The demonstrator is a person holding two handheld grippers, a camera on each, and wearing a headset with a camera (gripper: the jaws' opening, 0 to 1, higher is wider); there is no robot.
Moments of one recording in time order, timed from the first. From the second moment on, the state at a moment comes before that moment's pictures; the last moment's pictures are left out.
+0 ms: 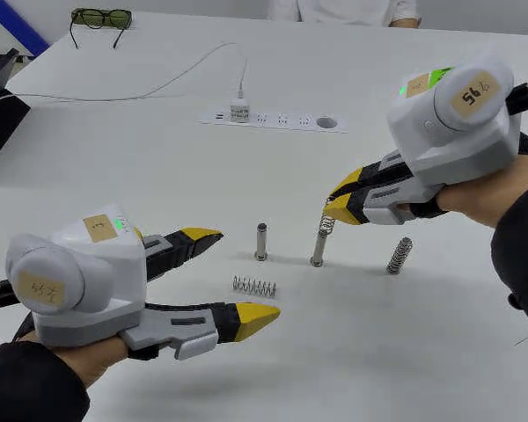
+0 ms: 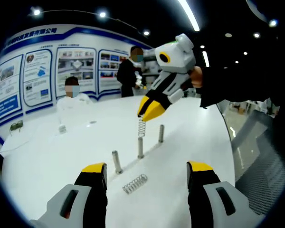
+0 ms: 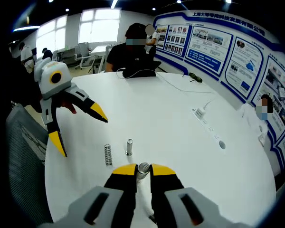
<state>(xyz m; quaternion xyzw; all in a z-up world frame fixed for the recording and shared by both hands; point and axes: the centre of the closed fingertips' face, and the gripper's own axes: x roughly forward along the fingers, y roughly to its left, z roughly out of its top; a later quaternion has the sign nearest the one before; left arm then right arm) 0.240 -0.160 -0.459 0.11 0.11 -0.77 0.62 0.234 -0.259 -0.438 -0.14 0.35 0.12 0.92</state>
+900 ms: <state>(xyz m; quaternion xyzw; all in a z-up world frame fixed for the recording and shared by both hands) 0.241 -0.157 -0.465 0.11 0.12 -0.77 0.61 0.237 -0.261 -0.473 -0.12 0.38 0.12 0.91</state>
